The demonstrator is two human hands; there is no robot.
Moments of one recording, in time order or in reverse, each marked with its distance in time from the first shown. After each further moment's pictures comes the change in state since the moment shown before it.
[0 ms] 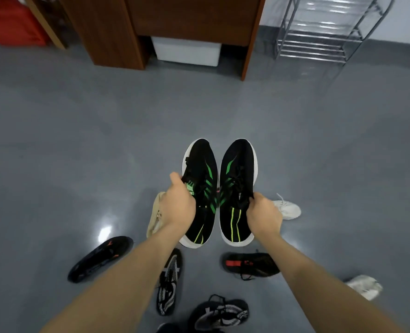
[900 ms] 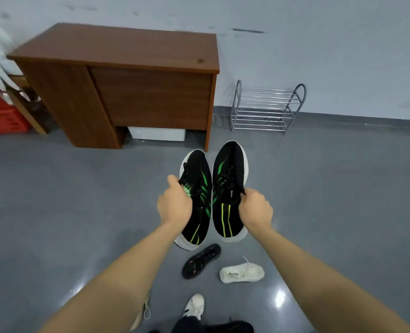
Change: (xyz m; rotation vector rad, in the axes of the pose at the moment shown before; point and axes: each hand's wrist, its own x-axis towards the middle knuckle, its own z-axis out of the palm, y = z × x) left_hand 0.059 0.277 -0.182 -0.062 0.071 0.185; right_hand 0.100 -0.075 -0.319 0.060 0.176 0.009
